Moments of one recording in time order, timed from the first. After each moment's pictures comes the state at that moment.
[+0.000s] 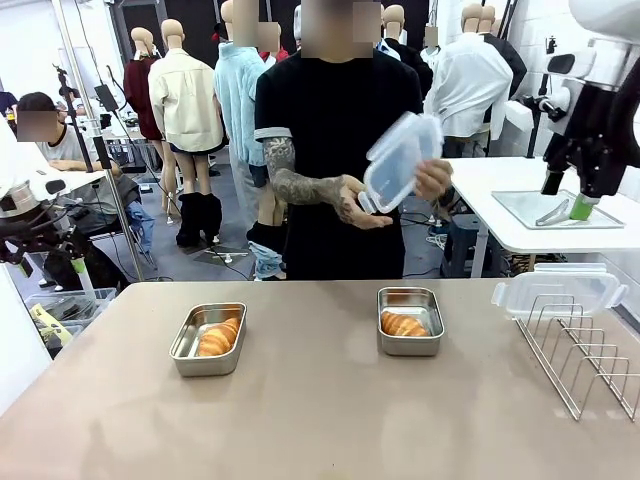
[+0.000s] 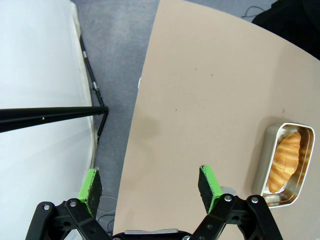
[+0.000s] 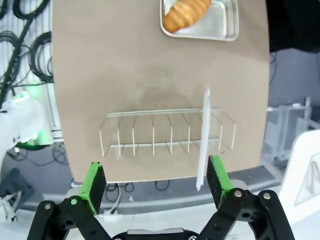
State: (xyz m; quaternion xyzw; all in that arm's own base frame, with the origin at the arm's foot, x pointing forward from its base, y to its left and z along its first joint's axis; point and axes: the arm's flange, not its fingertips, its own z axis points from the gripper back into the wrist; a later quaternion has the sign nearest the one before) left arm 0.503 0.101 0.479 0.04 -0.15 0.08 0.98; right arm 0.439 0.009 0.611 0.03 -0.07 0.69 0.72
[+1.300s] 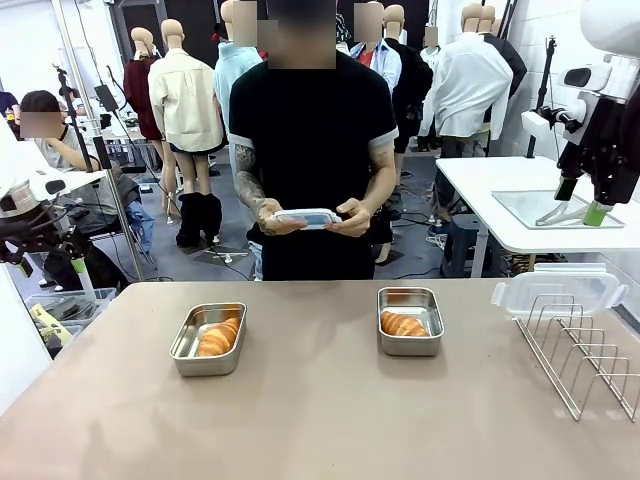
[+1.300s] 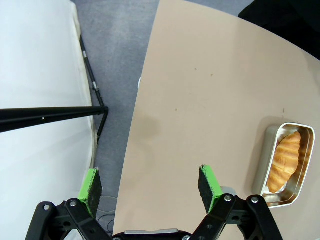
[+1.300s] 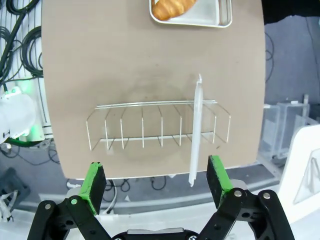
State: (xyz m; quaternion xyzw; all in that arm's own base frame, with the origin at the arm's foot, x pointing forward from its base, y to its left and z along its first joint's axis) left arm 0.503 0.101 0.479 0.04 -0.15 0.08 0.98; right arm 0.452 -0.012 0.601 0.02 -0.08 0.69 0.72
